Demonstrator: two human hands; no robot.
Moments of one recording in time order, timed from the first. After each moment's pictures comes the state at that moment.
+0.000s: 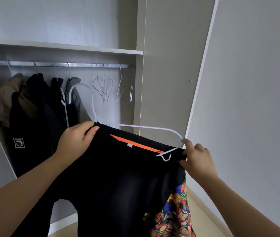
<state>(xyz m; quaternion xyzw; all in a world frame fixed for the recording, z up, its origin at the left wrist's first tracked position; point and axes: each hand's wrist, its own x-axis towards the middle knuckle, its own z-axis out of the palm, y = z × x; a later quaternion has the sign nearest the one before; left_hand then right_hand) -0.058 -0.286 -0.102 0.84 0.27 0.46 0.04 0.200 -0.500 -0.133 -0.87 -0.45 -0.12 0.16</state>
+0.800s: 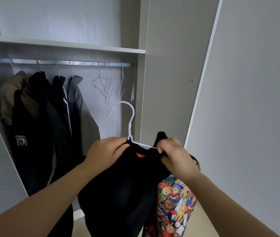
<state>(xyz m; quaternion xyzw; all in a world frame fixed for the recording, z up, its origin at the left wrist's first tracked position) -0.022 -0.324 -0.127 0.90 0.16 0.41 -0.01 0.150 -0.480 -0.117 -0.65 -0.66 -0.14 0.34</state>
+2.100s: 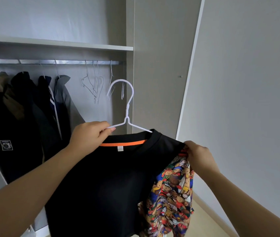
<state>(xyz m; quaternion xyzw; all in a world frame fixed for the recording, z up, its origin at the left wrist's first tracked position) -0.020 -0.302 -0.093 0.90 0.22 0.36 0.00 0.214 -0.524 -0.139 -0.88 -0.40 -0.06 0.26</state>
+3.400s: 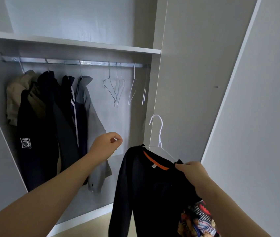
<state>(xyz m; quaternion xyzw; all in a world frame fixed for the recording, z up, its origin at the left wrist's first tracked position) 0.011 -0.221 -0.131 0.80 0.39 0.31 0.34 0.219 -0.406 -0.158 -0.82 -0.23 0.26 0.45</state>
